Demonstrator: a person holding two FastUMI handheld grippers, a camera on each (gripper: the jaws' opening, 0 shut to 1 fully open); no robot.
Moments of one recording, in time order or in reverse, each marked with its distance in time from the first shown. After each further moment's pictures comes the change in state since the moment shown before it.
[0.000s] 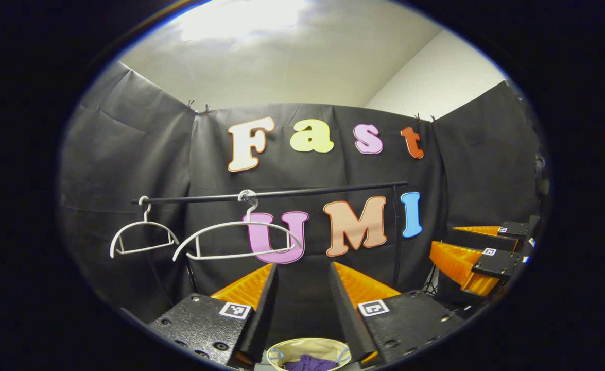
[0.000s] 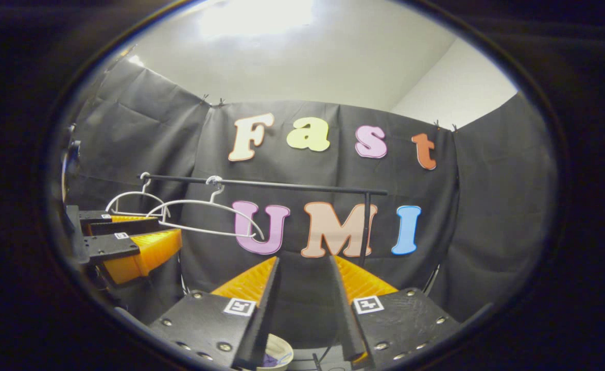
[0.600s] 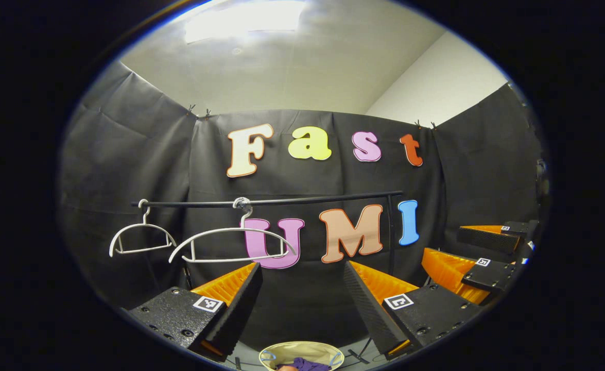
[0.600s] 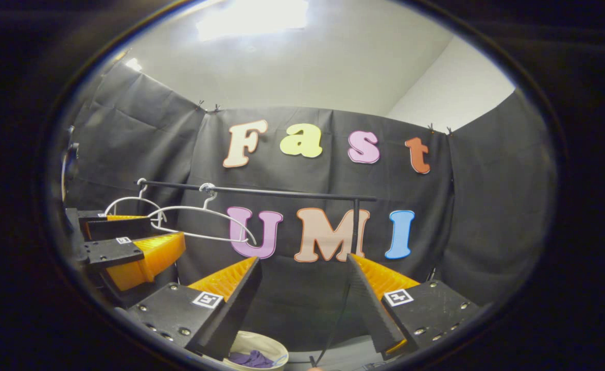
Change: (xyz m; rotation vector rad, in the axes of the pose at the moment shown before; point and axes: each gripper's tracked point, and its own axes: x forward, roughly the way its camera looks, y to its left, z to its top) left arm -0.015 -0.018 0.017 -0.017 -0.017 0.014; right arm -0.004 -0.025 0.006 0.006 -0.021 -0.015
